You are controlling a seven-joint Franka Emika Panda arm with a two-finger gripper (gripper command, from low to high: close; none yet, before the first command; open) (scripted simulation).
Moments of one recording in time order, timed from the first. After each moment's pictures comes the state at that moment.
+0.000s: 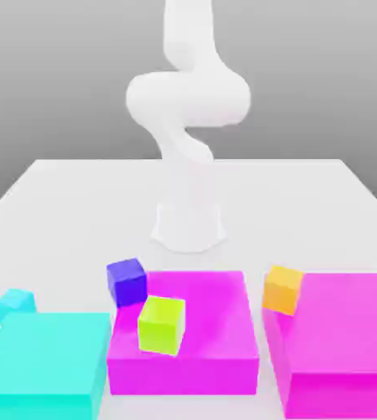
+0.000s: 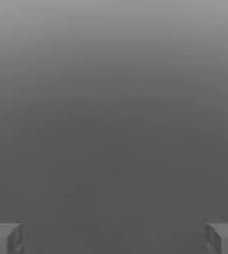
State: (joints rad) arm -0.08 -0.71 0.00 -2.33 -0.02 2.35 0.90
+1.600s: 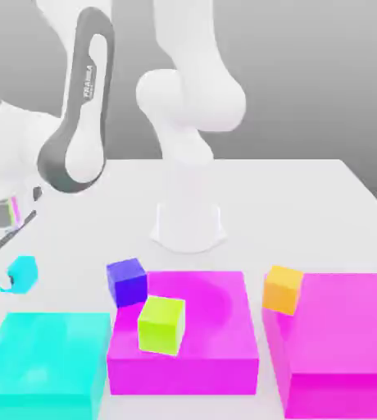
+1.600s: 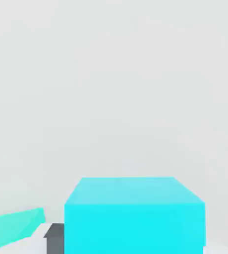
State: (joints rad) arm -0.63 -0.02 -0.08 -2.71 -0.04 2.69 1.71
